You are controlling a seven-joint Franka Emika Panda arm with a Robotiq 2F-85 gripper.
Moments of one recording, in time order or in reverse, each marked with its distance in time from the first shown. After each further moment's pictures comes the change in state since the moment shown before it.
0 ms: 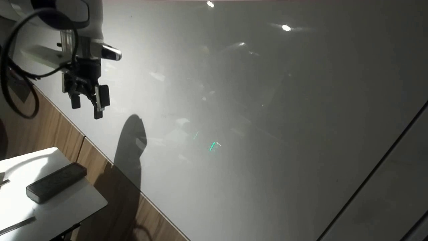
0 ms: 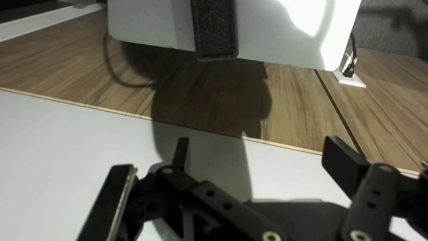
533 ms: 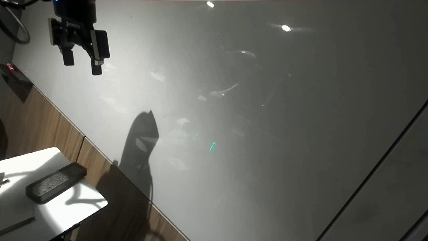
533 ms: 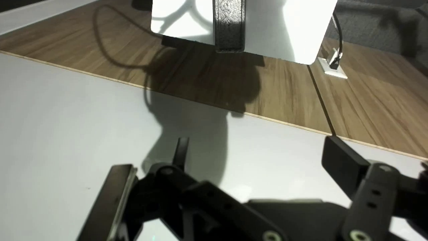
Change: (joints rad) arm 0.075 -0.388 -0.066 0.035 0.078 -0.355 -0.158
